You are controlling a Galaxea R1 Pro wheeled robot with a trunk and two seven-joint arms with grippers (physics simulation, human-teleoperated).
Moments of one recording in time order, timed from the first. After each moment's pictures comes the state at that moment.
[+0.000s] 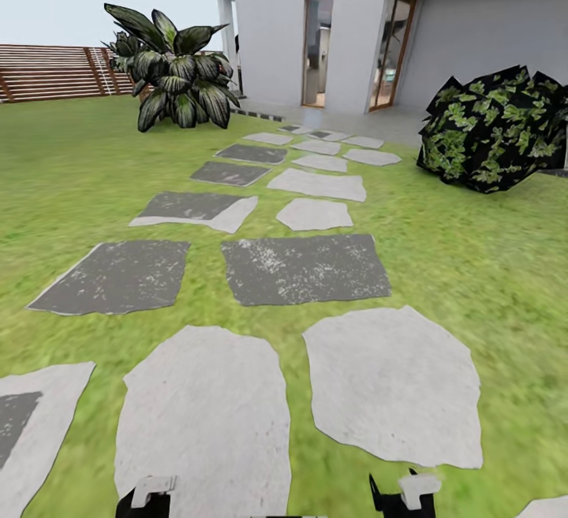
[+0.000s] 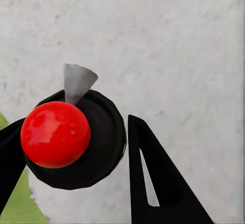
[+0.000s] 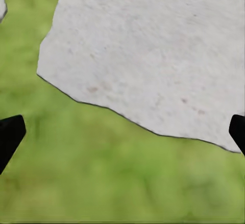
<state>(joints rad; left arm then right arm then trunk) -0.31 0.08 0.03 -0.29 0.02 -0.35 0.02 -0.31 -0.04 0.00 -0.24 0.10 -0.61 0.00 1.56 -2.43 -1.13</state>
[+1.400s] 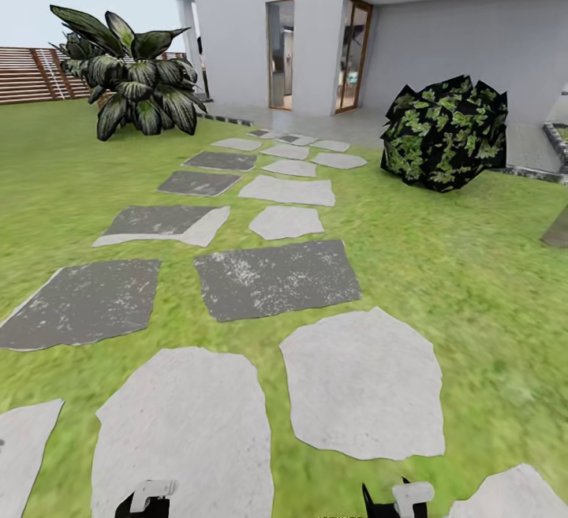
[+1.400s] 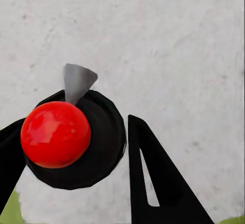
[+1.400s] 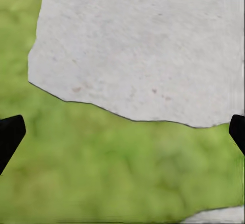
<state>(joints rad) -0.31 0.08 0.03 -0.28 0.02 -0.36 0.02 -0.31 -0.02 0.00 -0.20 0.10 -0.62 0.00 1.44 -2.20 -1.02</state>
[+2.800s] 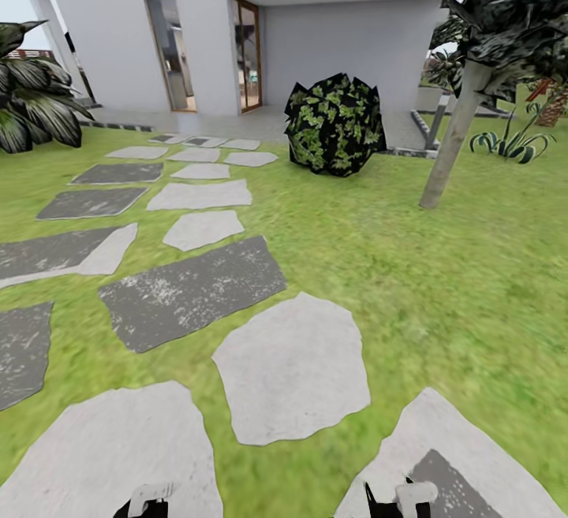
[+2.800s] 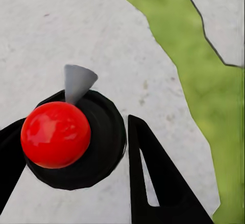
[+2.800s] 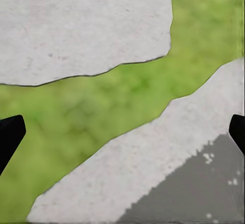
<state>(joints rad) -0.31 0.07 0.03 -0.26 0.08 -0.36 0.02 -0.31 -0.02 -0.01 -0.20 0.09 -0.62 0.00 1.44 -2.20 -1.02</state>
